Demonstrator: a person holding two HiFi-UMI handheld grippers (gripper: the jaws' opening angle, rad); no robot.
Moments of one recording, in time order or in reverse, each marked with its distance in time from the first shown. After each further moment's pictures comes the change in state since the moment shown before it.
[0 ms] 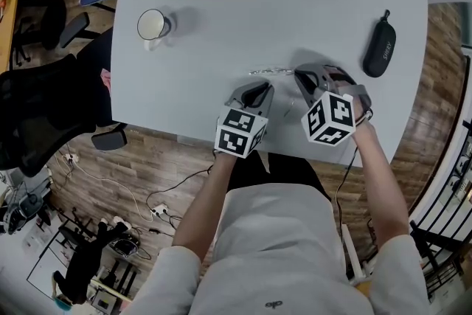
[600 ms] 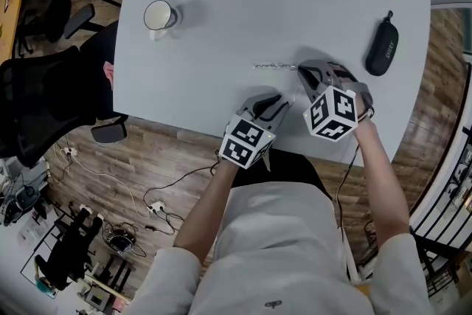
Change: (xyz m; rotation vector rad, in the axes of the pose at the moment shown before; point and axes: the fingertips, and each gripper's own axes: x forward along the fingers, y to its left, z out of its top) left arm -0.011 -0.054 -0.021 0.052 -0.012 -0.148; right arm -0.001 0.001 -0.001 0.022 -0.004 -0.012
